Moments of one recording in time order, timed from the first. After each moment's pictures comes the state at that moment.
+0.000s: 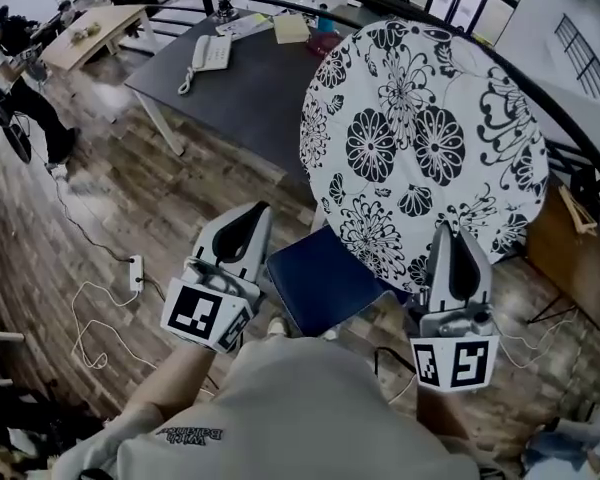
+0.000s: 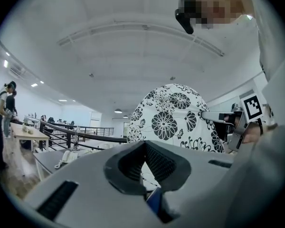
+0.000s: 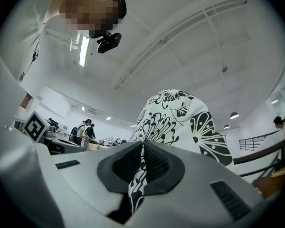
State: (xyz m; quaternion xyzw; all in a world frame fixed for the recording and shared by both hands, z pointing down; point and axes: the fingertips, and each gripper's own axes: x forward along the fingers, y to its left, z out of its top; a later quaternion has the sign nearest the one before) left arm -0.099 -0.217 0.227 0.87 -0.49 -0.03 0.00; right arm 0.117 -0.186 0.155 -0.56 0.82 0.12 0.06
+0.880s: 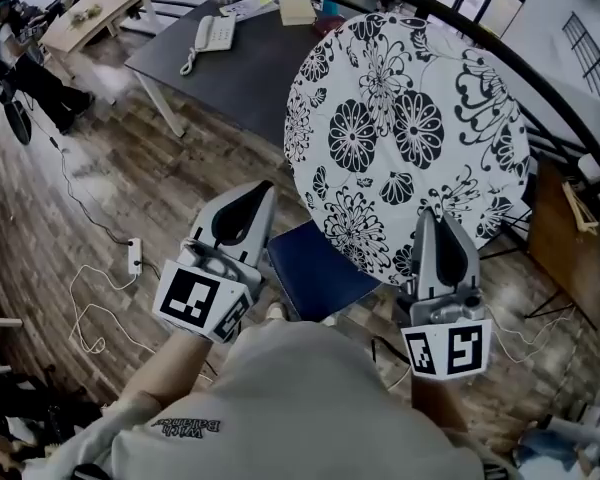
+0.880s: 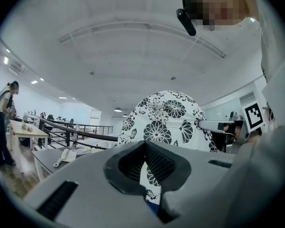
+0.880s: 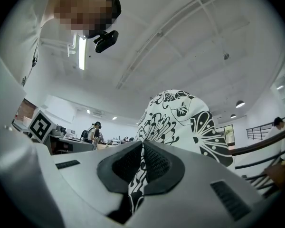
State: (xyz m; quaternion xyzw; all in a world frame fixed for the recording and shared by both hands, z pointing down) left arm -0.067 -0.228 0.209 0.88 -0.48 -0.02 0.01; right arm 0.121 -0.204 0.167 -0.53 0.84 0.07 0.06
